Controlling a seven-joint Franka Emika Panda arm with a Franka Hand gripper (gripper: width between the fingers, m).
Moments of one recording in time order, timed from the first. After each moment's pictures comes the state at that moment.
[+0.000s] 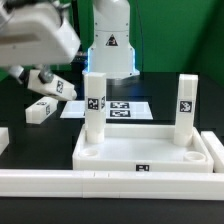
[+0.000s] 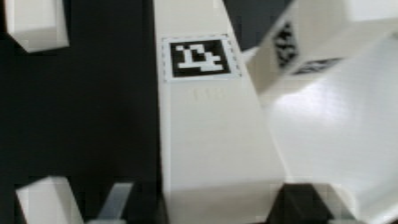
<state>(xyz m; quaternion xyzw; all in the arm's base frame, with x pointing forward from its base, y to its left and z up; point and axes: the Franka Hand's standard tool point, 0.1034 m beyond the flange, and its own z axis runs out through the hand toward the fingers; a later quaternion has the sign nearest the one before) 0.553 -0.148 0.127 -0.95 0.21 0.19 0.12</state>
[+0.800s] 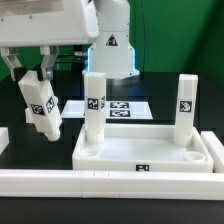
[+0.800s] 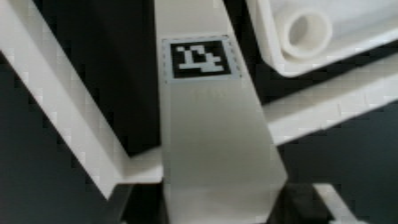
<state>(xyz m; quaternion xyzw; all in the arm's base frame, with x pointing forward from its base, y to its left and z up) 0.598 -0.135 0.148 -0.98 0.19 -0.10 0.03</state>
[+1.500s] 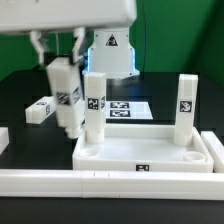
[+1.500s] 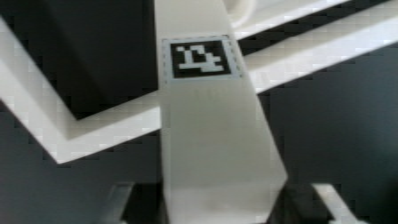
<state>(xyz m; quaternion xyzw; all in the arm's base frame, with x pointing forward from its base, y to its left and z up) 0.613 -0.076 0.181 -0.96 0.22 -0.14 0.04</state>
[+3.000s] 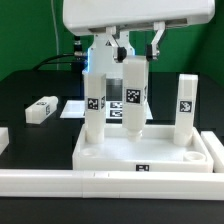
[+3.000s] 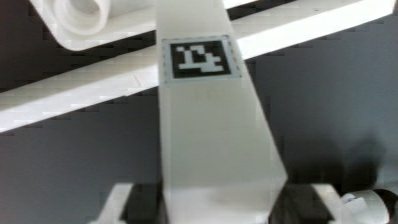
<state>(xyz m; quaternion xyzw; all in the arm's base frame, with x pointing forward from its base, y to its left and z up) 0.611 0.000 0.175 -0.96 0.16 -0.23 0.03</state>
